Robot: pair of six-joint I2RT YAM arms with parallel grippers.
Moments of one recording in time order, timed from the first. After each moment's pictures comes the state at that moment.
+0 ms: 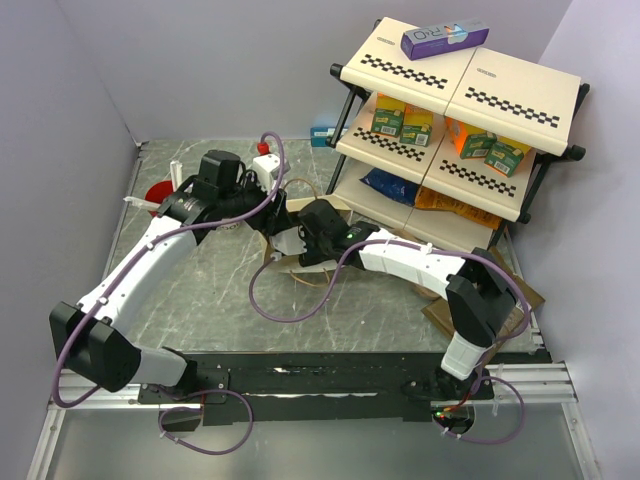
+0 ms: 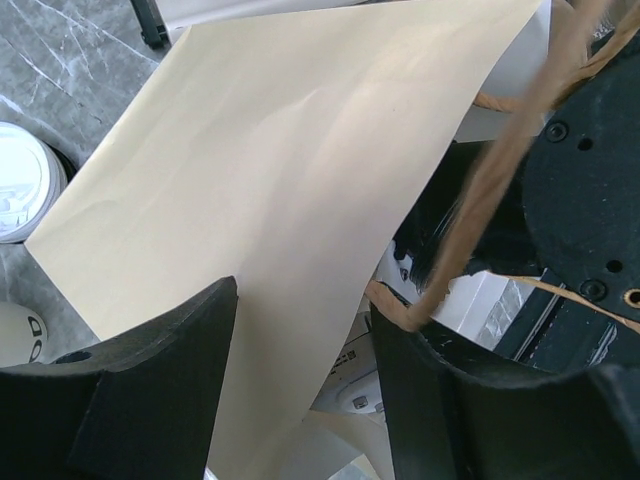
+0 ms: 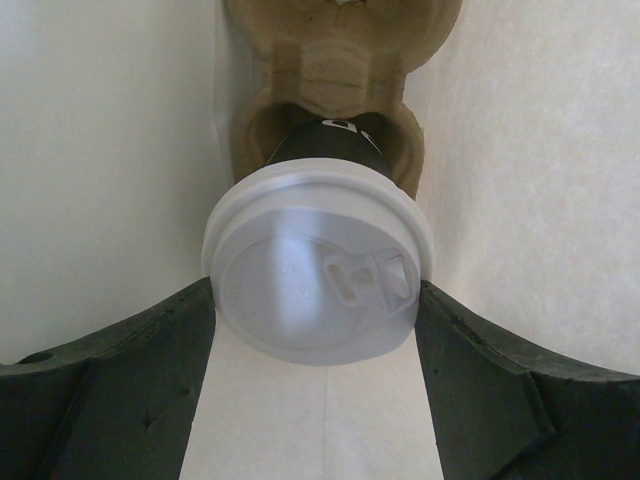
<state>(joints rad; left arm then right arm) -0.45 1.36 1.32 -0.58 0.46 0.11 0.85 1.70 1.25 -0.35 0.24 -1.10</state>
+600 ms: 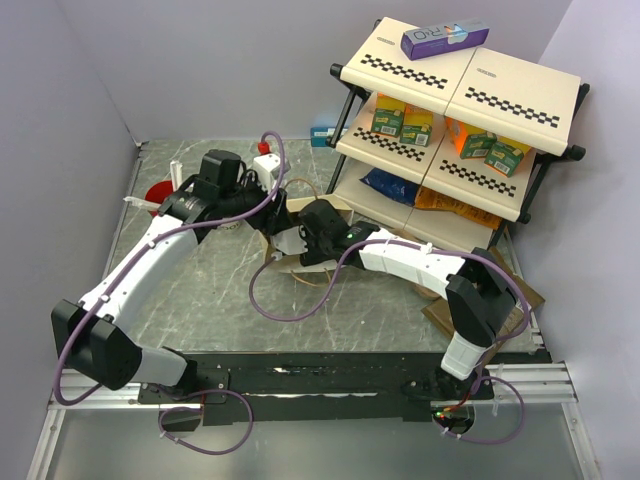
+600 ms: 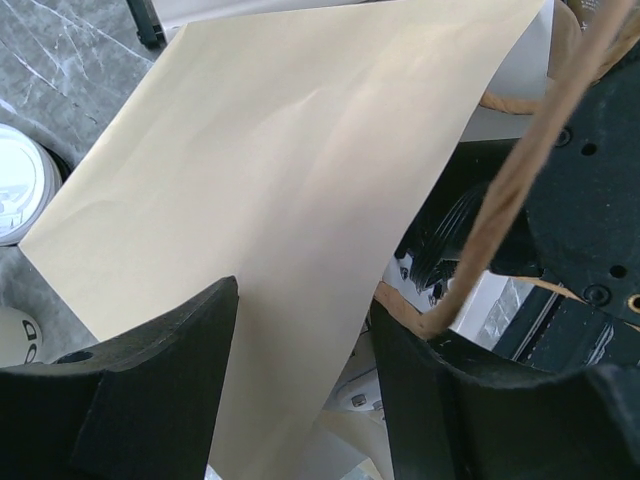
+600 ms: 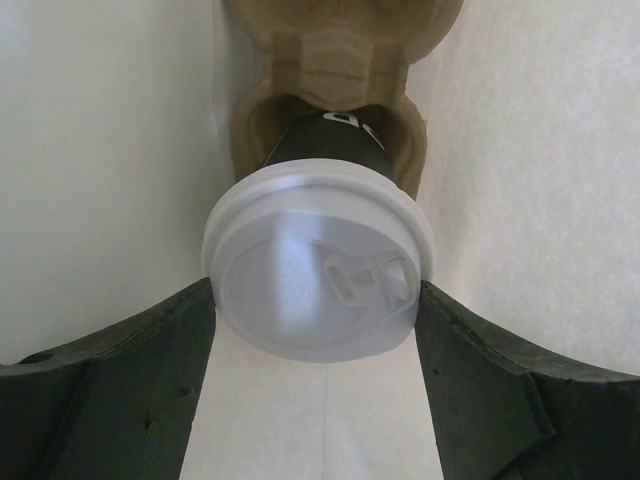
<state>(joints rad) -0.44 1.37 1.32 -0.58 0.47 0.11 0.85 1.70 1.25 -0.35 0.26 -1.10</state>
